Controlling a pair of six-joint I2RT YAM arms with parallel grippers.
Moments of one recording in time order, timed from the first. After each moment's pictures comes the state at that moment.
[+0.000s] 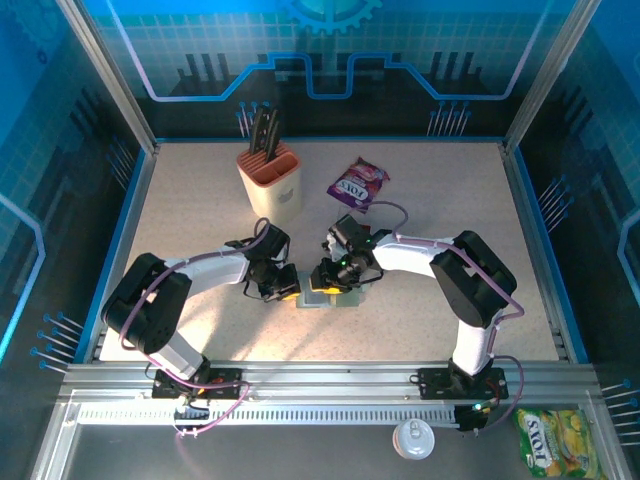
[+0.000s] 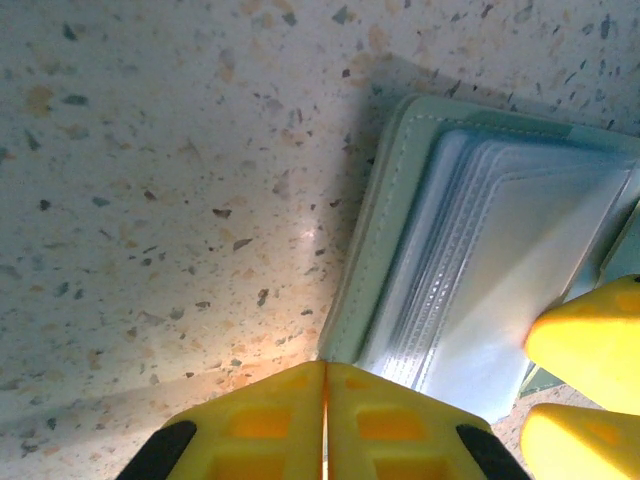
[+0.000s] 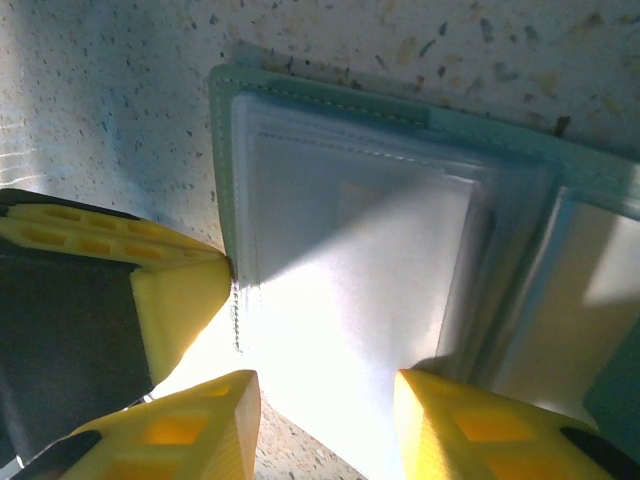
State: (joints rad) left arm -0.50 1.59 0.78 -0.45 0.39 -0.87; right arm 0.71 1.84 1.06 -0.39 -0.54 0.70
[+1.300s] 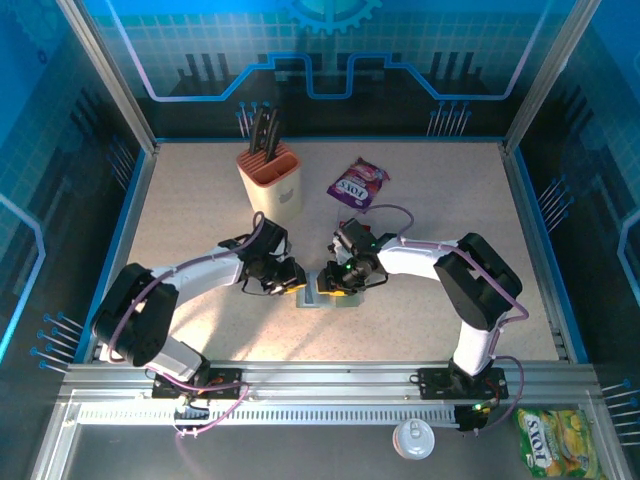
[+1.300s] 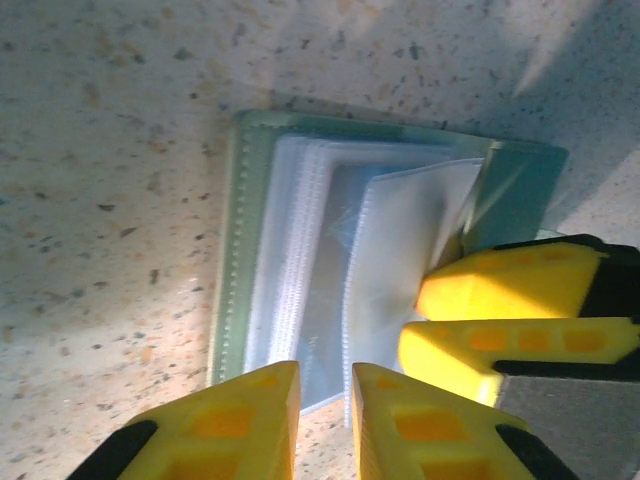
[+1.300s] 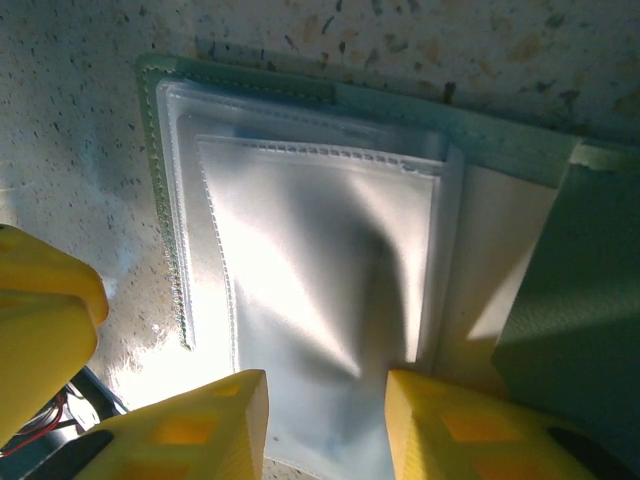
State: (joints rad) left arm -0.50 1.52 0.79 -0.41 0.44 -0.89; right arm 0.70 1.81 0.99 -0.36 -0.51 0.70
